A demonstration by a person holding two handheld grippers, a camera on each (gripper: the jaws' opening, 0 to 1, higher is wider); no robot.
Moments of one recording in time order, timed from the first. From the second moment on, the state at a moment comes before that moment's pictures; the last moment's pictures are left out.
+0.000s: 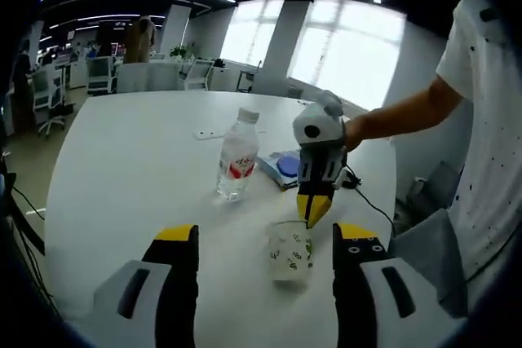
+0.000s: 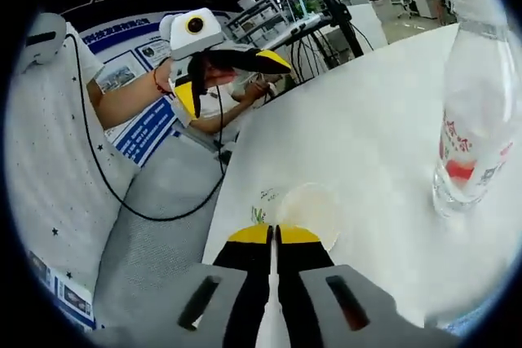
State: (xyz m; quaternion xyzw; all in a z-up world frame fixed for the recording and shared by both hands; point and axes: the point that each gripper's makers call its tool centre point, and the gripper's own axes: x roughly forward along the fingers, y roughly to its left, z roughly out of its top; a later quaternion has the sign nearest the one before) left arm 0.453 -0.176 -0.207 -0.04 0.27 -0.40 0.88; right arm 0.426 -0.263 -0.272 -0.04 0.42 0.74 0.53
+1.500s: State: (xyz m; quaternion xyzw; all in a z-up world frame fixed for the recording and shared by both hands) left arm 0.448 -0.182 -0.177 -0.03 0.23 -0.41 0.88; right arm 0.524 -0.350 -0.195 -0.29 0.33 0.63 0.63
